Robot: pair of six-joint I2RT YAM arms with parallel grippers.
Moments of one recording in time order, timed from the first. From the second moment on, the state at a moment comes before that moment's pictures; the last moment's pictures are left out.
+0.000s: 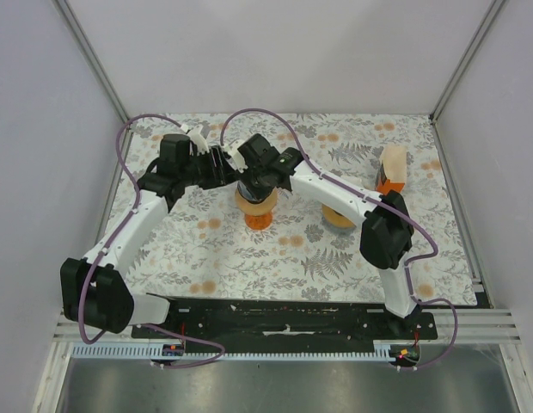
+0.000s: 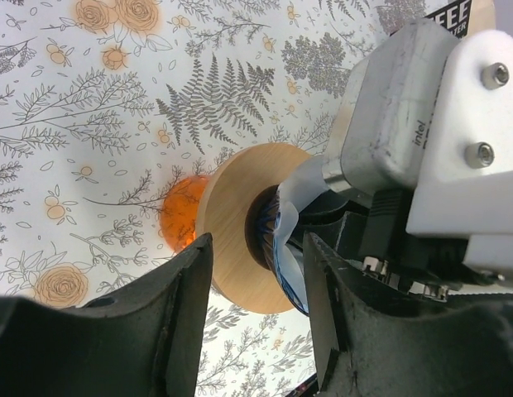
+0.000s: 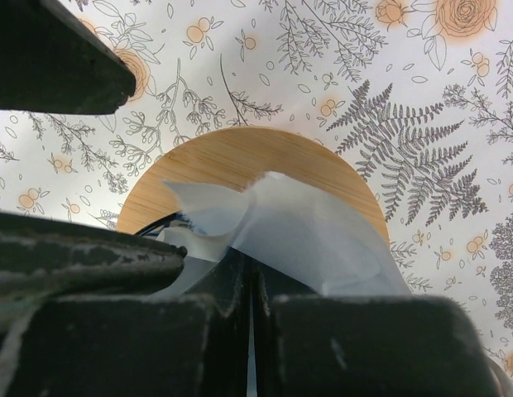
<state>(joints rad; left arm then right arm) -0.26 1.33 1.10 -0.36 0.40 -0.44 0.84 2.05 1.89 -0.76 0.01 -0.03</state>
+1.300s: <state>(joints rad) -0.27 1.33 1.02 -0.27 0.45 -0.45 0.84 1.90 1.90 -0.76 0.06 -0.05</state>
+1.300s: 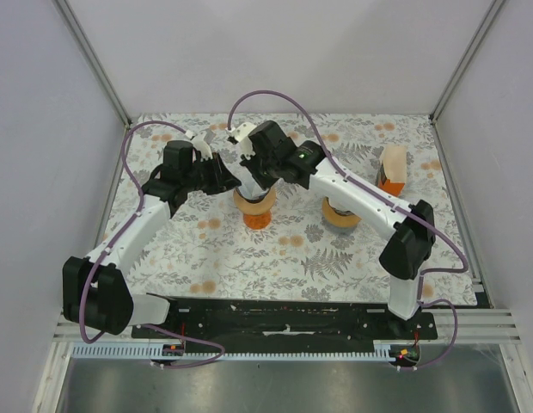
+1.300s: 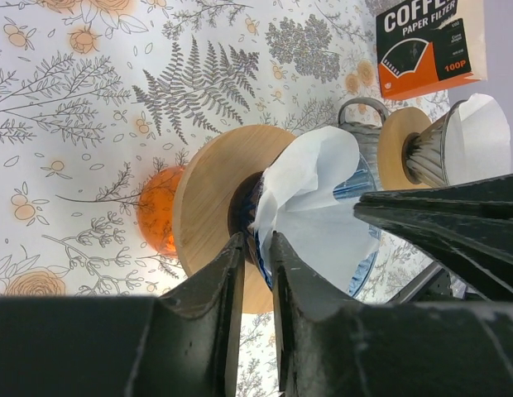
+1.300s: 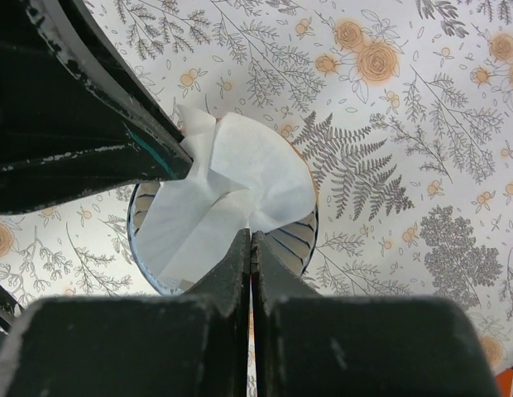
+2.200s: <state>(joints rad) -0.25 1.30 1.06 -0.31 0.45 -0.43 0.79 1.90 1.85 -0.75 0.13 -0.08</state>
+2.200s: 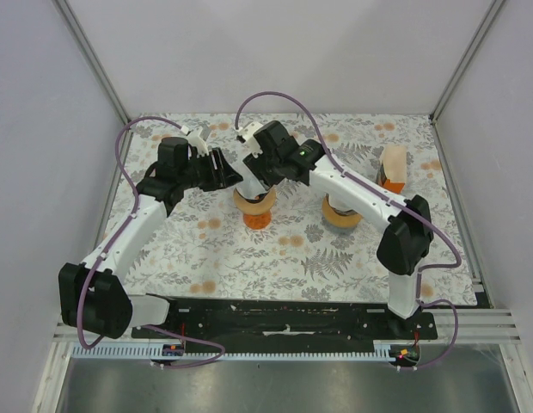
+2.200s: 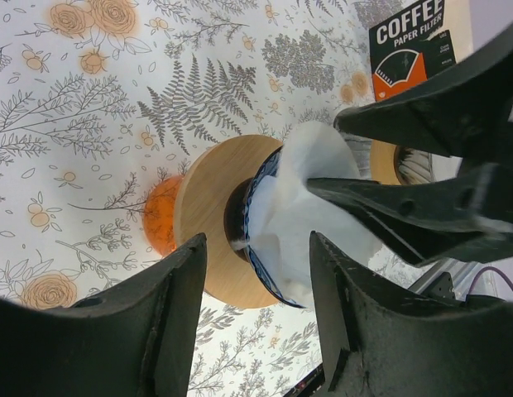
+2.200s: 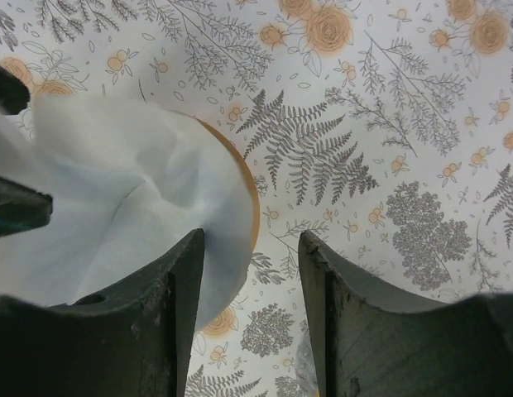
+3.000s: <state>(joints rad) -0.26 1.30 1.05 -0.30 0.40 -0.36 0.79 1.98 1.83 -0.69 0.11 -0.08</state>
